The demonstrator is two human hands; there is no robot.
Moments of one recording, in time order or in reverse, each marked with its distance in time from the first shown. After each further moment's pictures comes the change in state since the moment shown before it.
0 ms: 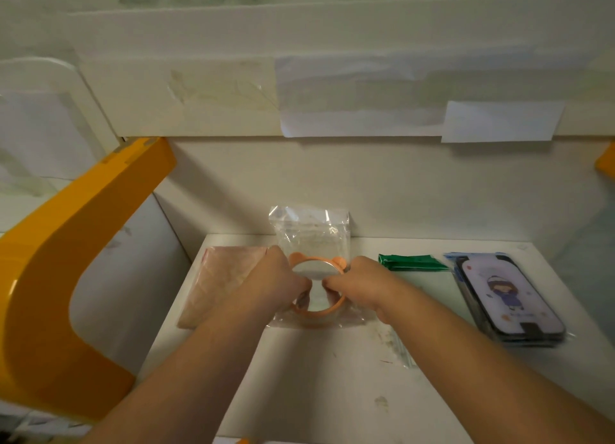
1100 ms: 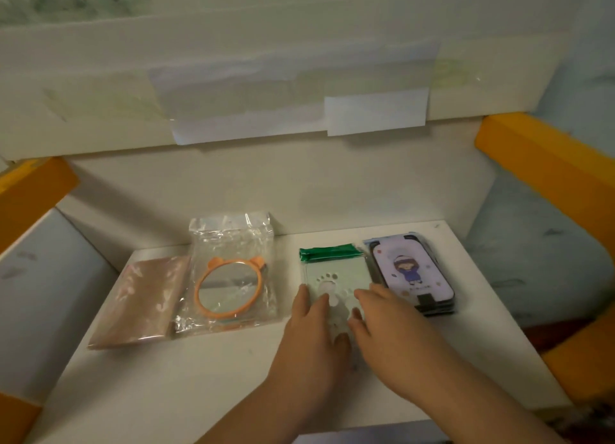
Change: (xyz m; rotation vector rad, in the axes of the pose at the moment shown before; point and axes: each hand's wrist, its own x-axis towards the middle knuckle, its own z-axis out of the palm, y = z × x) left_hand -0.109 0.069 0.141 0.039 -0.078 0.403; right_hand -0.105 0.121 -0.066 -0.439 0.300 -0.217
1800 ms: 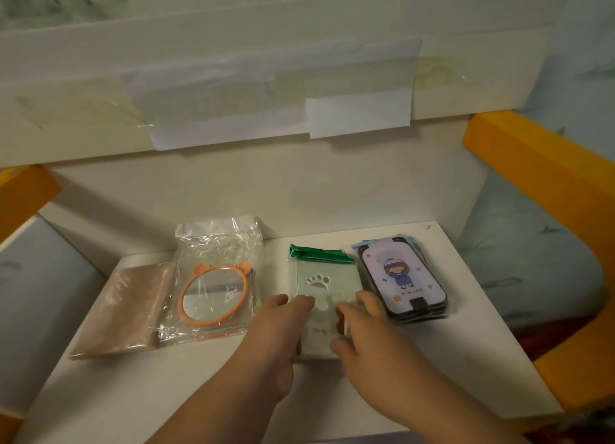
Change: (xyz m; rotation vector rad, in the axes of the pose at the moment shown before) left_hand 0.024 0.006 -0.012 -0.984 0.052 -0.511; right_hand -0.006 0.014 0.011 0.210 -0.102 -0.006
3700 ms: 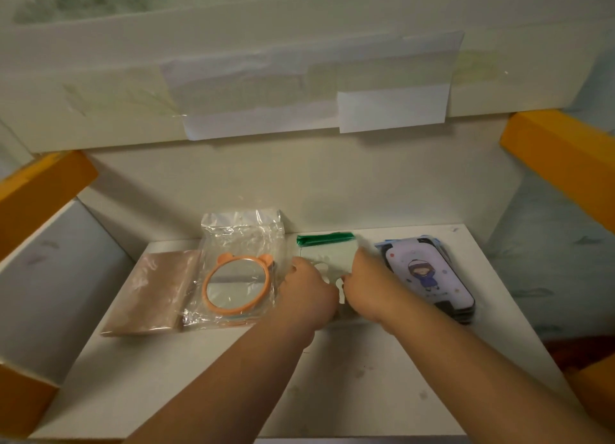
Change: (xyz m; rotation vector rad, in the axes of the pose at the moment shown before) left_hand 0.038 0.023 0.014 0.665 0.200 0.158; right_hand 0.094 -0.020 -0.008 0.026 -0.021 0.175
